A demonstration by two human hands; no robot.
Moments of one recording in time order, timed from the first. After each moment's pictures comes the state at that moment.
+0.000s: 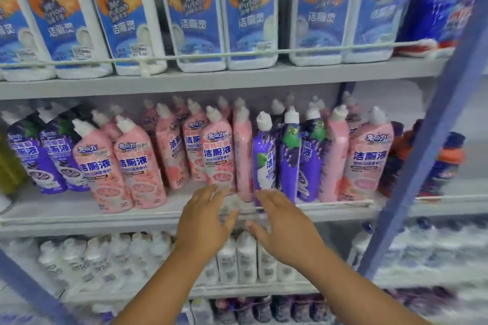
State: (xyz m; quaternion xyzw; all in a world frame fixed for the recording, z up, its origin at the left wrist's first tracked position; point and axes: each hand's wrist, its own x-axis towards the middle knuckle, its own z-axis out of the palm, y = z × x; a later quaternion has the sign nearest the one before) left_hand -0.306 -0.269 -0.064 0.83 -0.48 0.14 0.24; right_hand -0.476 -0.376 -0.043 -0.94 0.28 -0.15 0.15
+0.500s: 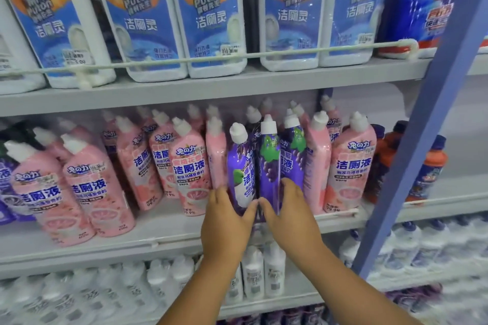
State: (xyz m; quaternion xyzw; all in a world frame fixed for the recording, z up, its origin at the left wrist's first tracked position) left_hand -0.360 -0.368 -0.052 0.82 -0.37 0.05 0.44; right_hand -0.473 -0.435 -0.038 -0.80 0.44 -0.32 0.26
